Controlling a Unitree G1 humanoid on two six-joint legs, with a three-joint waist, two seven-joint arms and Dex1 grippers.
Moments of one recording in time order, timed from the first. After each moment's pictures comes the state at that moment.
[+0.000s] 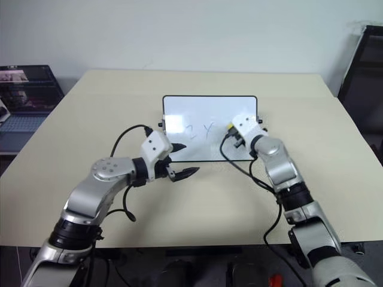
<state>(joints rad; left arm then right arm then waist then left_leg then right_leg) -0.45 0.57 -0.15 -0.21 -0.22 0.56 -0.78 -0.79 -0.33 0.22 0.27 -0.12 0.50 0.36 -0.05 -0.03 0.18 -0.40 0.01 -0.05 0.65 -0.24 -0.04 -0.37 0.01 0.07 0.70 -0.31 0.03</state>
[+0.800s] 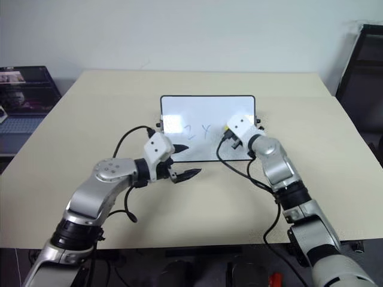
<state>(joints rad) -0.45 0.56 -0.16 -0.20 -0.22 0.54 -0.80 -0.80 -0.33 0.26 0.30 -0.18 0.42 0.38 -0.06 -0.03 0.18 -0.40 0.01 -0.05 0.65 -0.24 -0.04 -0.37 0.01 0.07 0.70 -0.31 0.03</state>
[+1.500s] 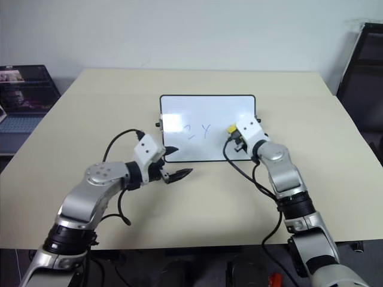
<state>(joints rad) -0.40 0.59 -0.09 -0.20 -0.22 0.56 -0.75 -0.69 -0.28 0.12 0.07 -0.04 0.53 0.44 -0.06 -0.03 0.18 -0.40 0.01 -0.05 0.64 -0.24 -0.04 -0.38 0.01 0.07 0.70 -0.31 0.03</state>
